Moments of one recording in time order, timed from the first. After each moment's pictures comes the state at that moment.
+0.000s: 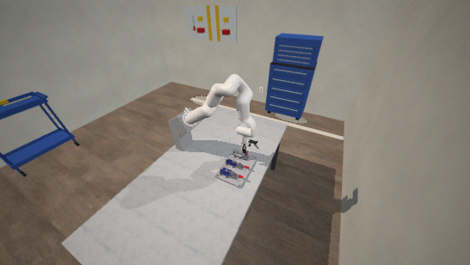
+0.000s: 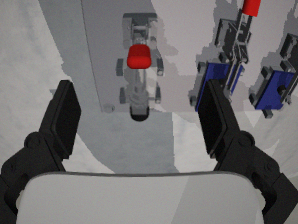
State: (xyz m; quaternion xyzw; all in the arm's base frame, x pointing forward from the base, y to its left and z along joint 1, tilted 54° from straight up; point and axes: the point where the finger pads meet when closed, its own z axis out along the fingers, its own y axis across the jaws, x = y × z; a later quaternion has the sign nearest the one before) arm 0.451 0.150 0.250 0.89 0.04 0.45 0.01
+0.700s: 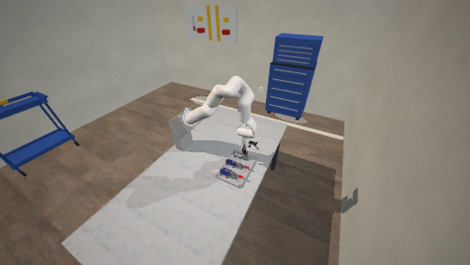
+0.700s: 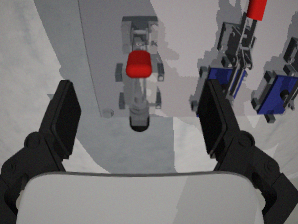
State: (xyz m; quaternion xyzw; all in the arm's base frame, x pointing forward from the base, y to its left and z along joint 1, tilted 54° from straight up) arm 0.459 0.151 0.244 0.89 0.04 0.45 0.01
